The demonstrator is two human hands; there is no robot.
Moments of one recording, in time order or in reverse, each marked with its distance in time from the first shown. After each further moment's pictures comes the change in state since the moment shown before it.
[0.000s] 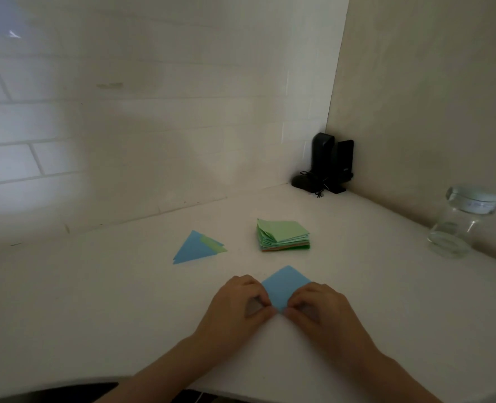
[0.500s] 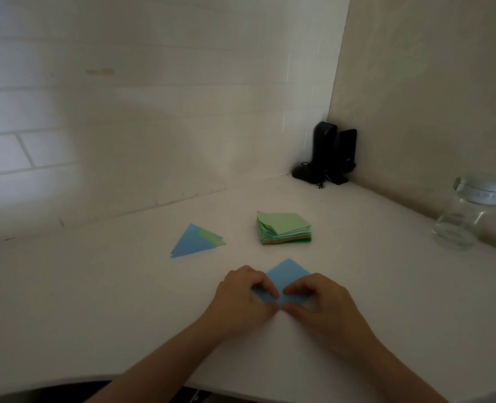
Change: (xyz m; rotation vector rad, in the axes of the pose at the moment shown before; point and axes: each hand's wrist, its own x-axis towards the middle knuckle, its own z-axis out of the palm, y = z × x) left_hand 0.017 0.005 0.003 -0.041 -0.145 -0.197; right_hand 0.007 -0.007 -0.002 0.140 -0.053 0.187
